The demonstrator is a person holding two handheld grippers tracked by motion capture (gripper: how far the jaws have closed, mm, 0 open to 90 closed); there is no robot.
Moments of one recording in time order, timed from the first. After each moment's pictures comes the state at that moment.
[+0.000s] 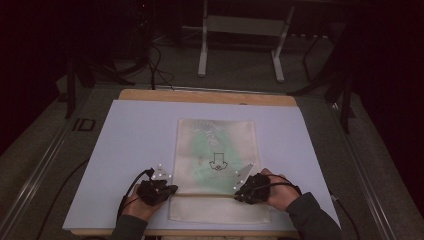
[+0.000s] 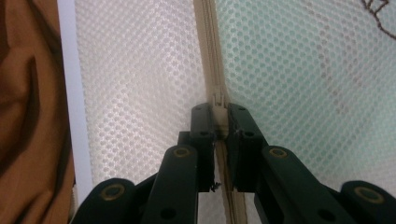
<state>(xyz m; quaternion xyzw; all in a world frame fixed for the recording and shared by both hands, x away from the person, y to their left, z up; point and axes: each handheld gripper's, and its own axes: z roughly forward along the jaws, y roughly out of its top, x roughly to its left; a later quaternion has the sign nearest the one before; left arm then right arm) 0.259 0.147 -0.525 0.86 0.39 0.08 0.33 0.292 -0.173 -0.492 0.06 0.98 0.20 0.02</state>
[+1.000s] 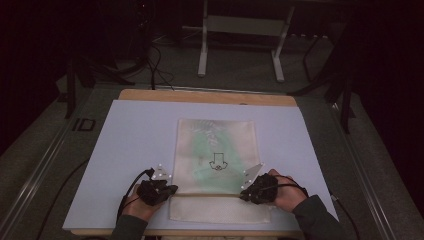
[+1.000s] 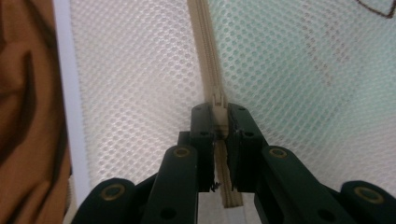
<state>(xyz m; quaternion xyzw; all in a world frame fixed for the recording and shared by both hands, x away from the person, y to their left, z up) 0.259 0.146 -0.525 0.86 0.39 0.08 0.33 0.291 -0.193 -0.491 0.08 0.98 0.20 0.03</state>
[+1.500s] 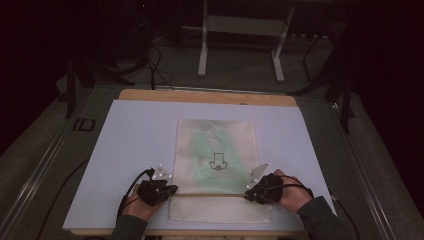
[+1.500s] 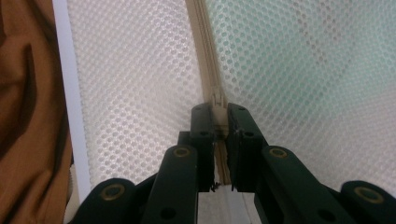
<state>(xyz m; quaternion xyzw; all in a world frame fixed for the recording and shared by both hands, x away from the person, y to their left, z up) 0.259 0.146 -0.525 0.86 0.39 0.08 0.33 0.291 -0.207 -0.490 0.09 0.97 0.21 0.03</state>
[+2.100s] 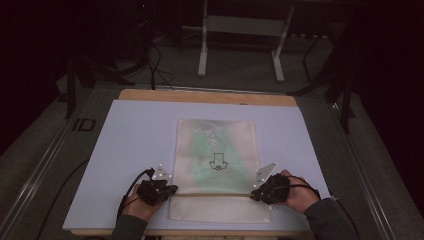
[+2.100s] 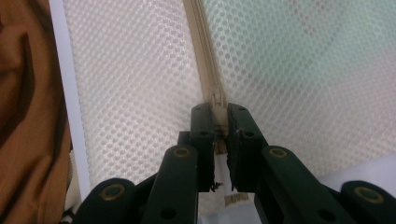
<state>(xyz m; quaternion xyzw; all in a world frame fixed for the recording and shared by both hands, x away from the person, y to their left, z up) 0.259 0.146 -0.525 0.86 0.39 0.08 0.33 0.292 -0.226 -0.489 0.10 0.97 0.21 0.02</state>
